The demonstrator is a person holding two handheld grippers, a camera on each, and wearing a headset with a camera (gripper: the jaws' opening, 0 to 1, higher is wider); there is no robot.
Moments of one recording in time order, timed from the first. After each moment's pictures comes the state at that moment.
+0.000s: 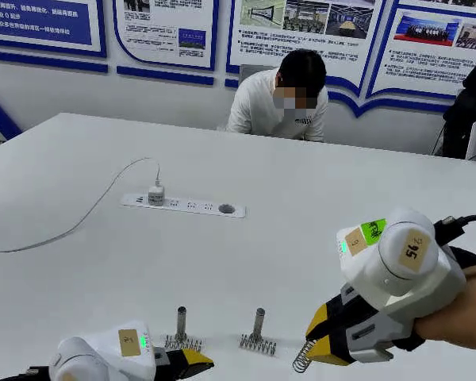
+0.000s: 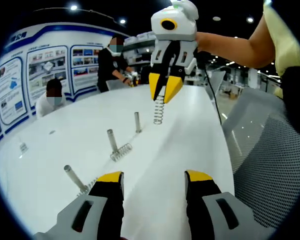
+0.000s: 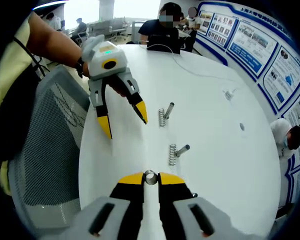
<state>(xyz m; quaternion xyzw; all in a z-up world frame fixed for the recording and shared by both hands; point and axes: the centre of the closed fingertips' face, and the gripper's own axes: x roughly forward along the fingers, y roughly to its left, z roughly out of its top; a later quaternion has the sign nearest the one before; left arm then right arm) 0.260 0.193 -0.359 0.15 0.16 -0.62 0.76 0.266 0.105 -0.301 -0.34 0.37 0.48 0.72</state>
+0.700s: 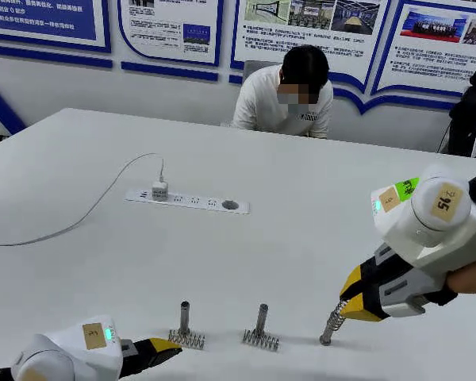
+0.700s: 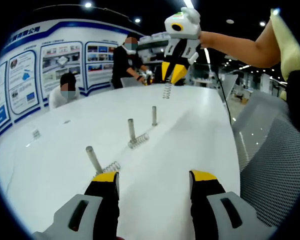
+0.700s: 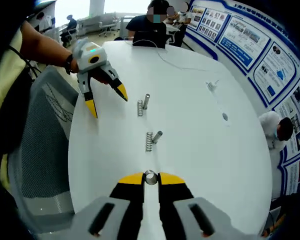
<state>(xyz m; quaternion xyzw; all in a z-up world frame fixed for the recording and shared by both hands) 0.276 0.224 -0.364 0.13 0.17 -0.57 0.79 0.295 0.061 -0.276 -0.36 0.38 0.43 0.73</state>
